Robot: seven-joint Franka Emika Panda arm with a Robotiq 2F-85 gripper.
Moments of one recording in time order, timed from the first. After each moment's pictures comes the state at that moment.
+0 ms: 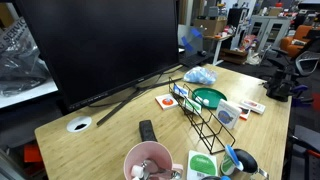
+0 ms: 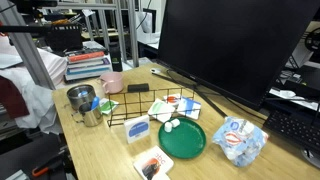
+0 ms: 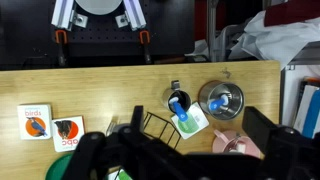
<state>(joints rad) 0.12 -0.68 0.08 -2.29 0.24 1.44 0.18</state>
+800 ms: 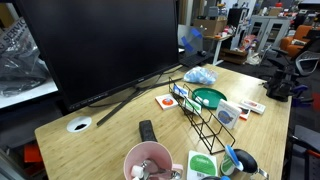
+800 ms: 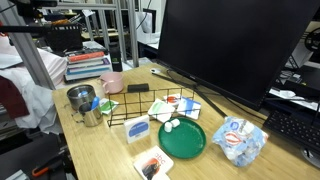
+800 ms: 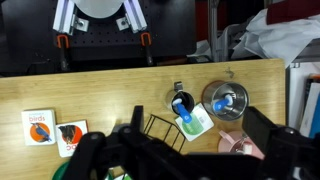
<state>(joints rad) 0.10 -0.67 0.09 -2.29 0.24 1.44 0.21</state>
